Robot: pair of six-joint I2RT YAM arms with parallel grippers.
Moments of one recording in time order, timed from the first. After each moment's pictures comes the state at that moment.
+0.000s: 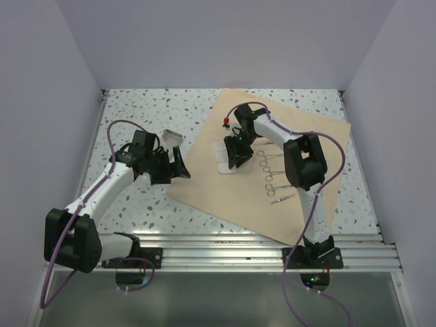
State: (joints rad) left arm -0.25 1.27 0.89 -0.64 0.38 -0.48; right arm 0.46 2.25 1.82 -0.98 -0.42 0.09
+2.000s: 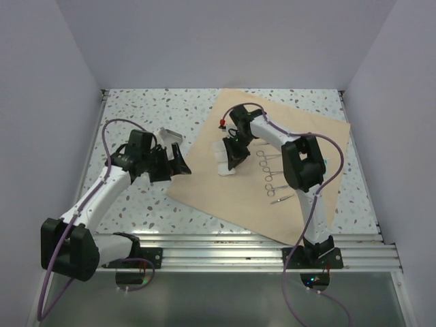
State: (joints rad) left arm -0.25 1.22 0.89 -0.62 0.39 -0.51; right arm 0.50 2.27 1.84 -0.98 -0.40 0.11
